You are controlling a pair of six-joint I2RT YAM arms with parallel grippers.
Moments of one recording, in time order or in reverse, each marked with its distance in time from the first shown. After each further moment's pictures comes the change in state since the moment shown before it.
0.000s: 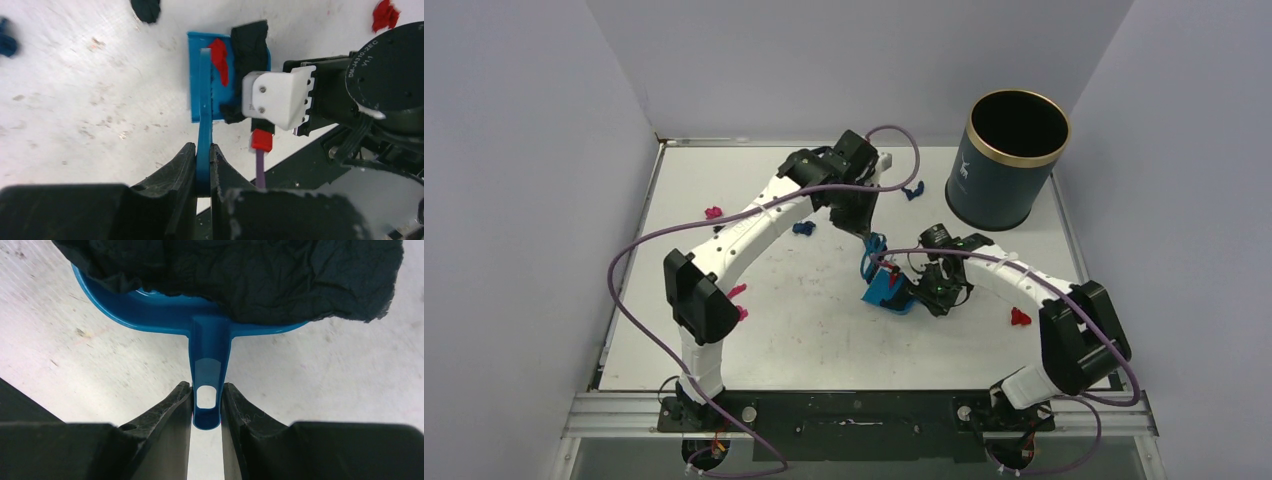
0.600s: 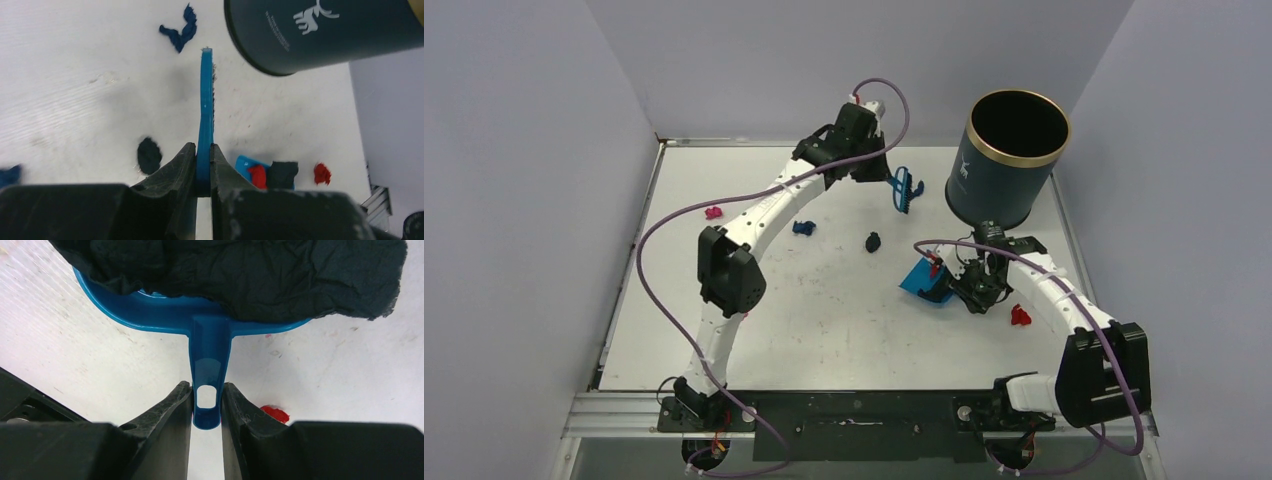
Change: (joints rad) left arm 0.113 0.242 0.328 0.299 -0.071 -0.133; right arm -0.301 -0.208 -0.048 -0.116 -0.007 -0.163
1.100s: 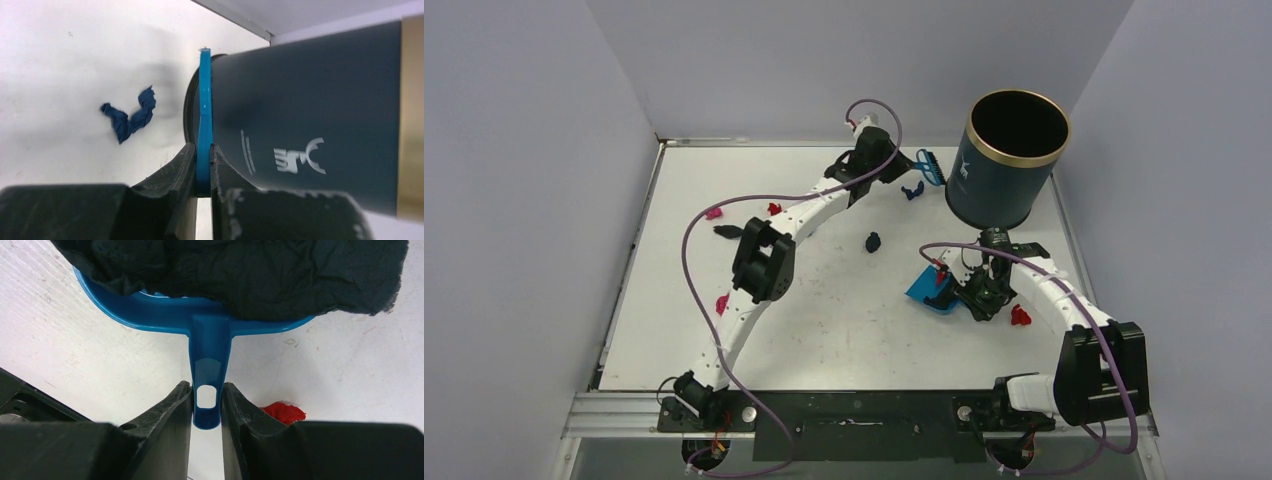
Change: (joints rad) left arm -0.001 0.296 -0.053 0.630 -0.081 -0.520; right arm -0.079 0.001 -0.070 0.012 -0.008 -0.037
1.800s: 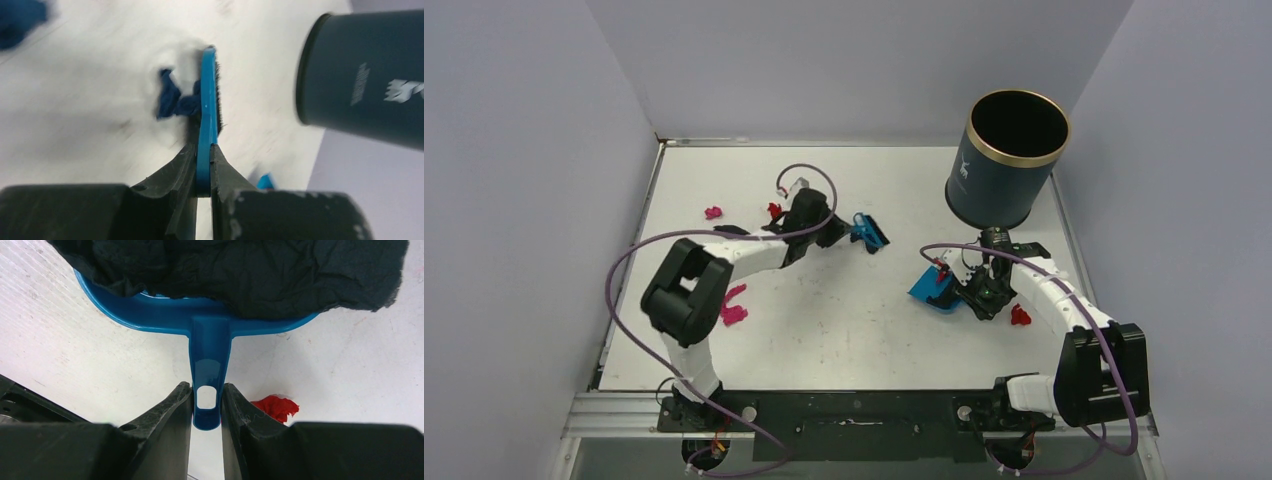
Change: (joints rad) left arm 0.072 -0.544 -1.039 0.294 -0.032 -0.160; right arm -0.001 -0.005 0.002 -0.001 0.034 0.002
